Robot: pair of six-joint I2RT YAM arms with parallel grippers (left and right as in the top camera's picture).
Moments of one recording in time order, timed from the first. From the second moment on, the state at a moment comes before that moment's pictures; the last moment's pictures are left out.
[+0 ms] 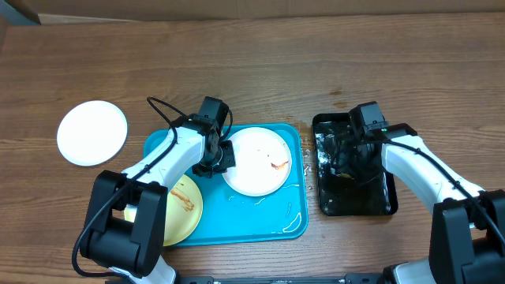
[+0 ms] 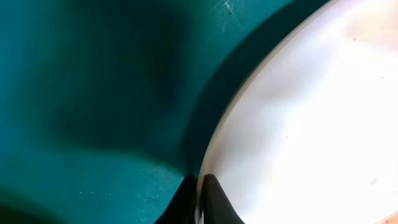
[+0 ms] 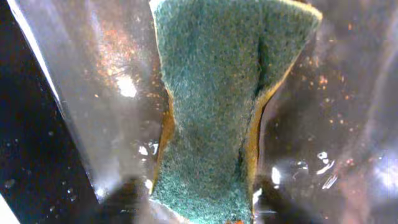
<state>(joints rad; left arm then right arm) -0.31 1.78 1.05 -0.75 0.09 -0.49 0.21 1.64 0.94 -0.77 -0.08 0.38</state>
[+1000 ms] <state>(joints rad) -0.31 1.78 1.05 -0.75 0.09 -0.49 0.21 1.64 0.92 -0.78 -0.06 0.38</state>
